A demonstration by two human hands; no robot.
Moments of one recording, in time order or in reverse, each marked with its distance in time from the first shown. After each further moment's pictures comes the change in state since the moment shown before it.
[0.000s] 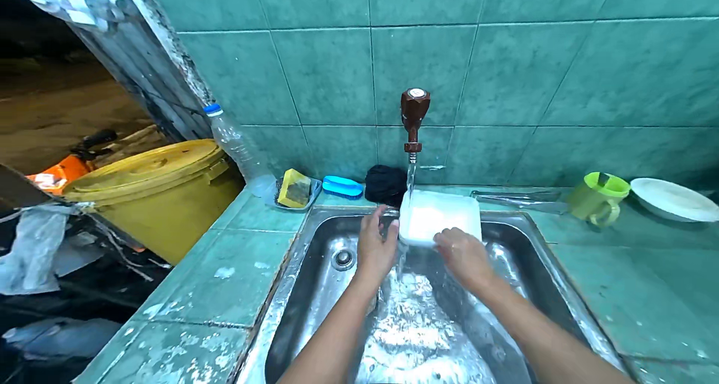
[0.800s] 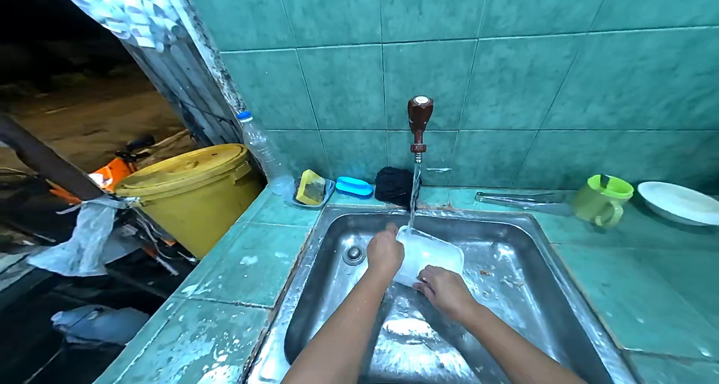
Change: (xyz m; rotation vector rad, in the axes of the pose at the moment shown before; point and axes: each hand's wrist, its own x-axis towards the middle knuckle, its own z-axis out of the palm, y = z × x) left_hand -0.003 0.008 0.009 0.620 -0.227 -0.235; right_hand -0.036 -0.026 0.050 0.190 -0.308 -0.090
